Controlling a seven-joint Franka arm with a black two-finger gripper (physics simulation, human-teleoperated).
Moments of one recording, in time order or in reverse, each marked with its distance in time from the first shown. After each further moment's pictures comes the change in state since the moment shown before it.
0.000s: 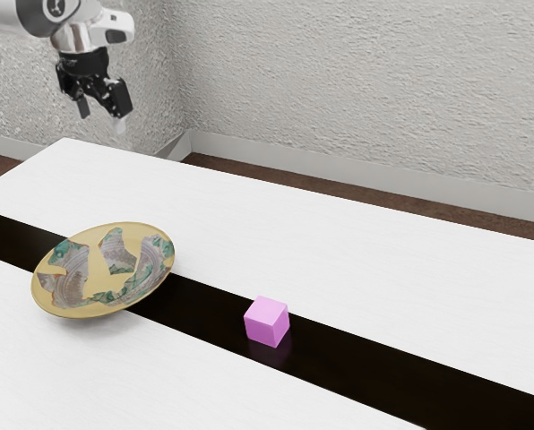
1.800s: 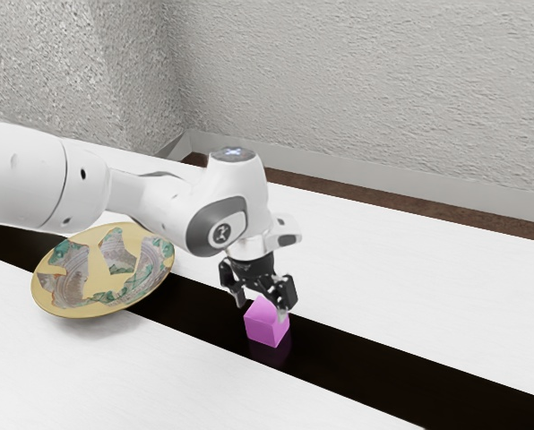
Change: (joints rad) arm -0.424 0.192 -0.030 -0.558 -0.200 0.650 -0.438
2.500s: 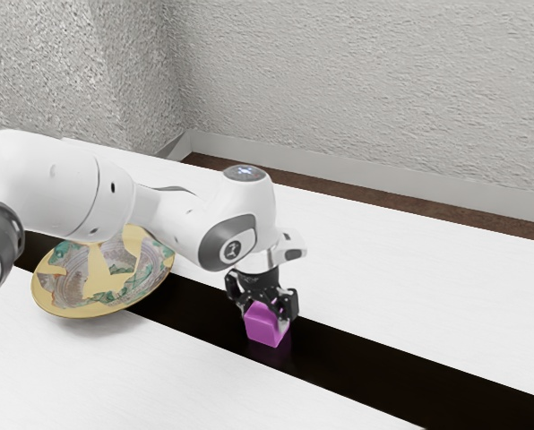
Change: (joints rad) arm 0.010 0.109 0.000 0.041 0.029 0.051 -0.035
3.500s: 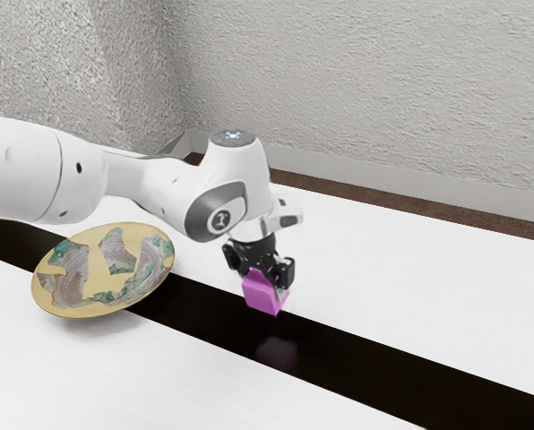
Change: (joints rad) arm 0.006 -0.104 0.001 0.015 0.050 -0.028 0.002
